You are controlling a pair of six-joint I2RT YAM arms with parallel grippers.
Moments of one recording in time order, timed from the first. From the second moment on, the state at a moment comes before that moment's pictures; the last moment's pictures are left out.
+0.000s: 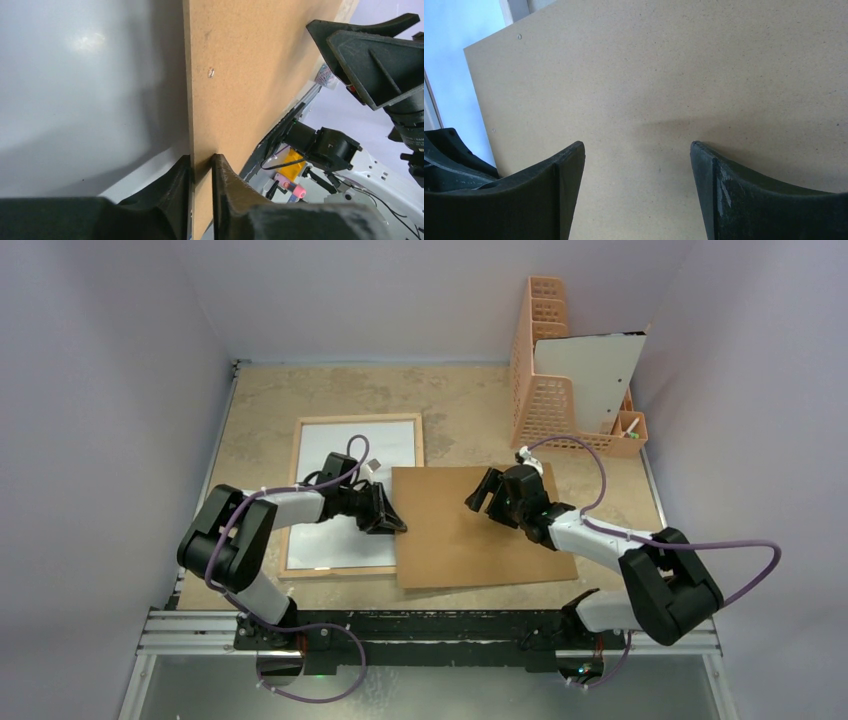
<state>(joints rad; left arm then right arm) -0.39 1.61 0.67 -0.02 0.72 -0.81 0.52 1.34 0.53 0.05 0.03 0.86</state>
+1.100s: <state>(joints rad) -0.39 1.39 1.36 -0.61 0.64 -0.50 0.59 1.03 0.88 -0.01 -0.04 0.36</state>
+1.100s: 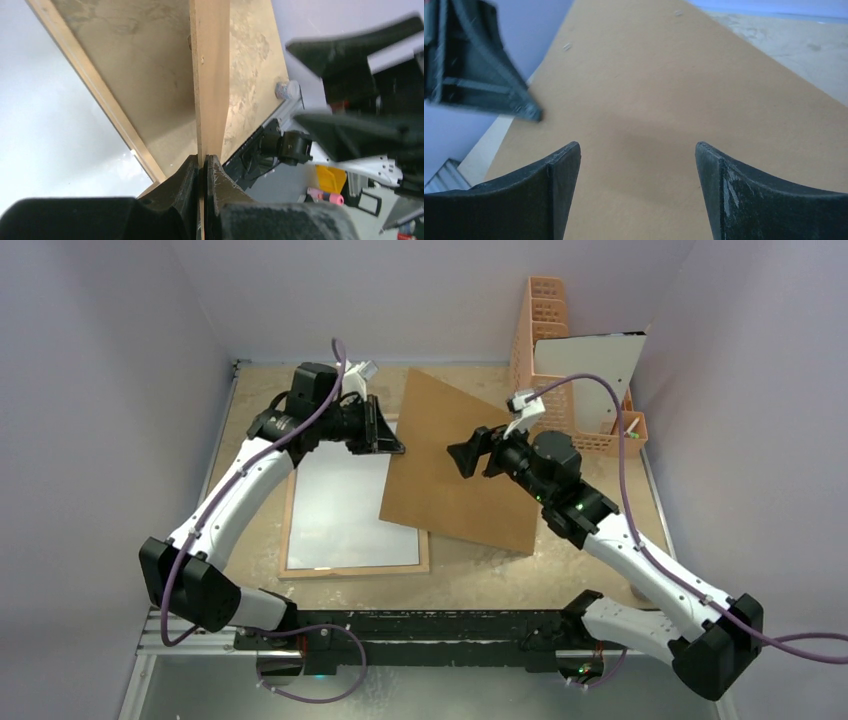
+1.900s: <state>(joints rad) -0.31 1.48 1.58 -0.75 0.40 -0.77 1.09 0.96 0.73 0.16 0.31 0.10</state>
